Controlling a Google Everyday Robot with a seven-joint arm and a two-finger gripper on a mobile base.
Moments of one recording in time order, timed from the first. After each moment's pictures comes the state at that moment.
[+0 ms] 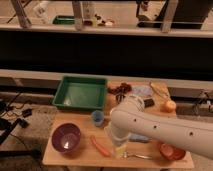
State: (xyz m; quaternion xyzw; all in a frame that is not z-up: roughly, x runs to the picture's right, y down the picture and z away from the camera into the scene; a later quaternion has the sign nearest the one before) arm 0.031 0.242 0.650 -0.32 -0.15 -0.14 0.93
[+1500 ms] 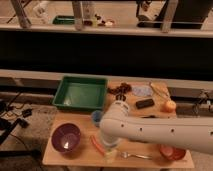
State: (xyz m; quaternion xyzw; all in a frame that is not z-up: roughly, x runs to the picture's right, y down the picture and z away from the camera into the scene) arm -0.005 0.270 0.668 -0.35 -0.14 -0.13 0.92
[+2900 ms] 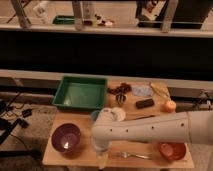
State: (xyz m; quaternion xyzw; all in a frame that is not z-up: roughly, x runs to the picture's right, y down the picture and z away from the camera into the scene) arm -0.041 0.313 0.718 -0.37 -0.14 -0.14 0.91
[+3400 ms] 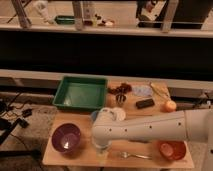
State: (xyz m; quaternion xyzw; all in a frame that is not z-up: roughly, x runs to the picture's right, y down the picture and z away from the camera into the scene) arm -0.037 0.309 0.733 -0.36 -0.13 -0.13 0.92
